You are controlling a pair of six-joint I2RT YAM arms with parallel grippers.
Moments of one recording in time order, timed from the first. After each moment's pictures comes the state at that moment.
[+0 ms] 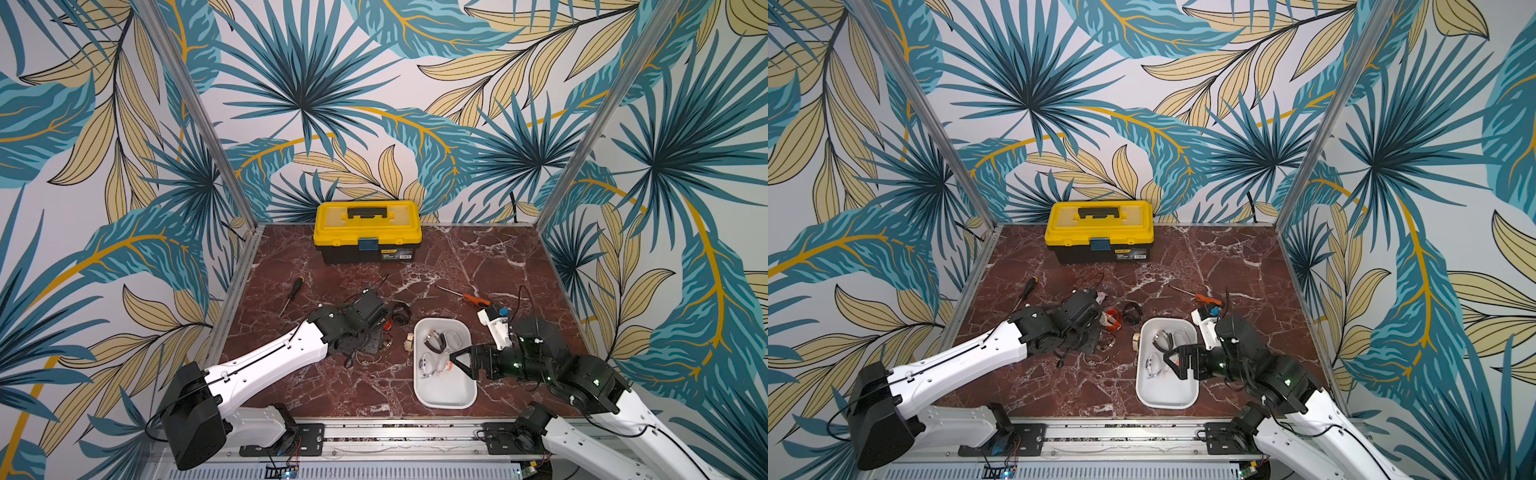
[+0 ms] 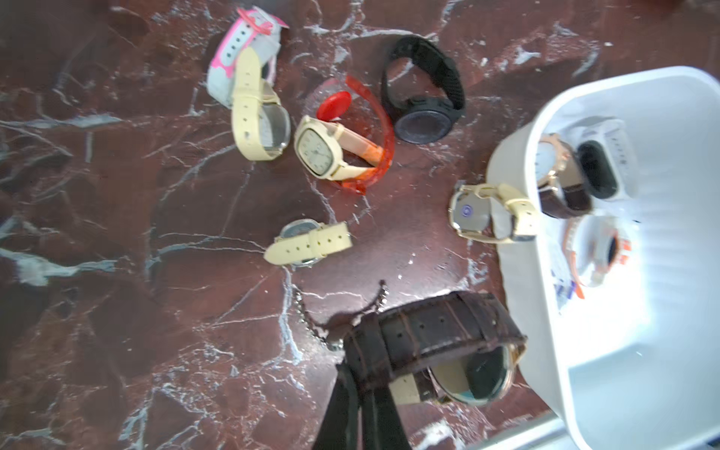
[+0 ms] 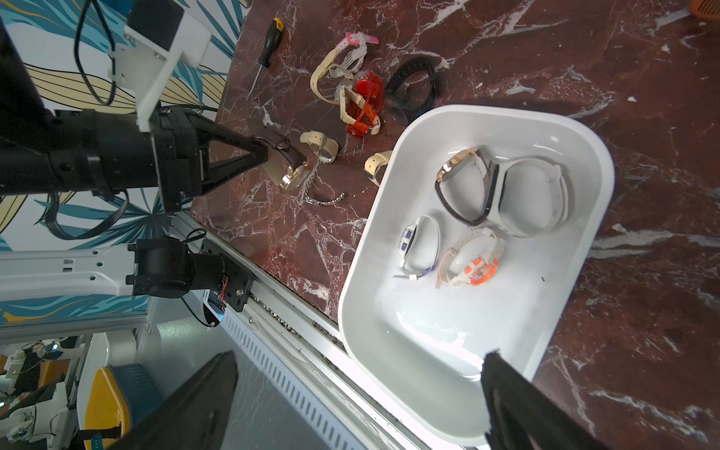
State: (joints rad) left arm -0.85 1.27 1.01 -0.85 -0.08 -0.60; right arm 0.67 0.63 0.82 -0.91 -0.22 0.61
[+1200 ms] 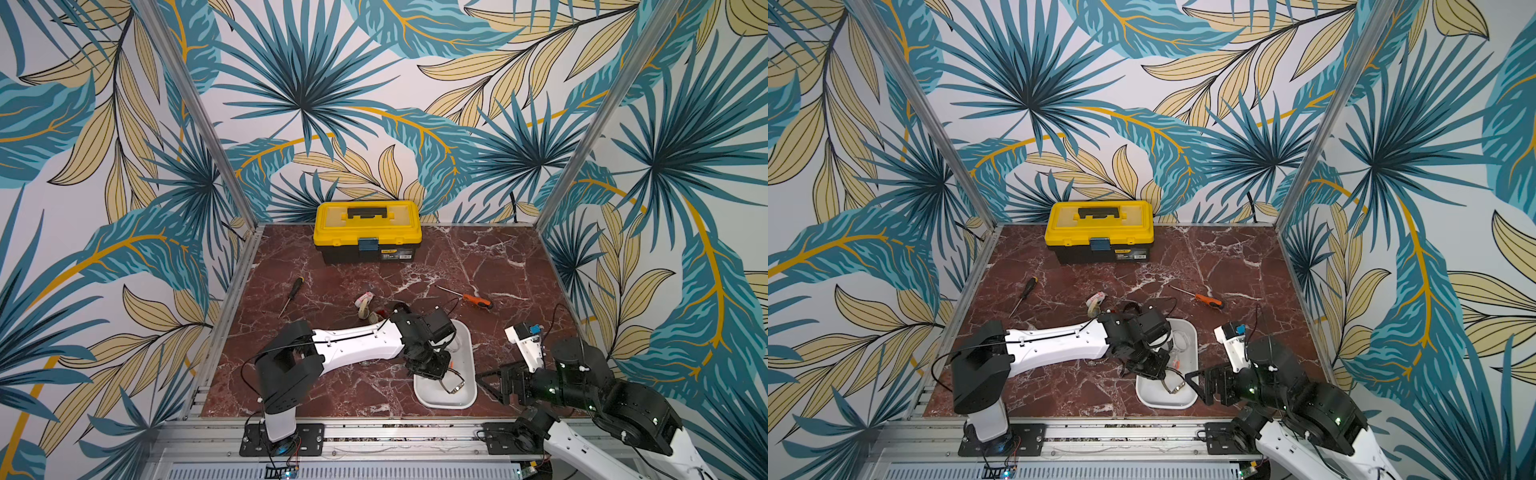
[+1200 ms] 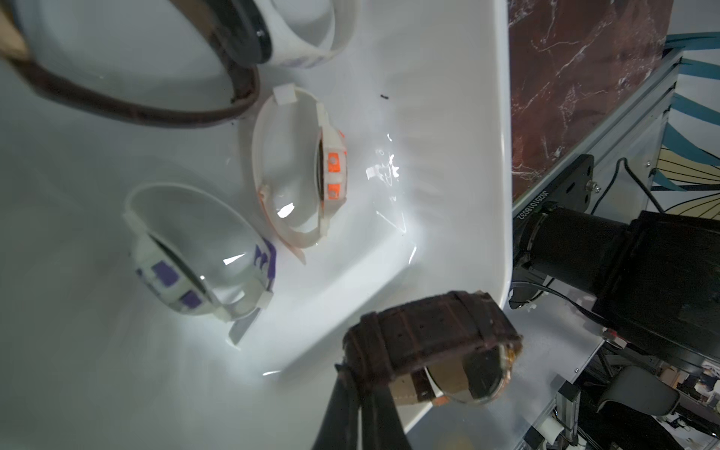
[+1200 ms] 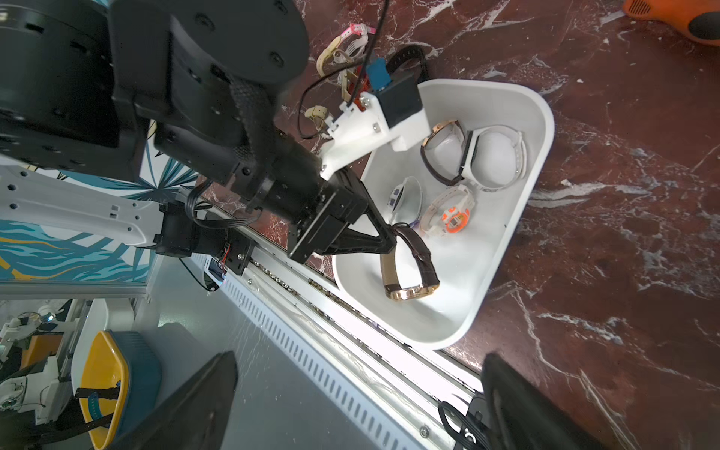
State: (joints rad) left arm -1.10 1.83 1.30 -0.64 0.35 -0.77; right arm 0.69 0.43 0.91 -1.19 -0.21 0.58
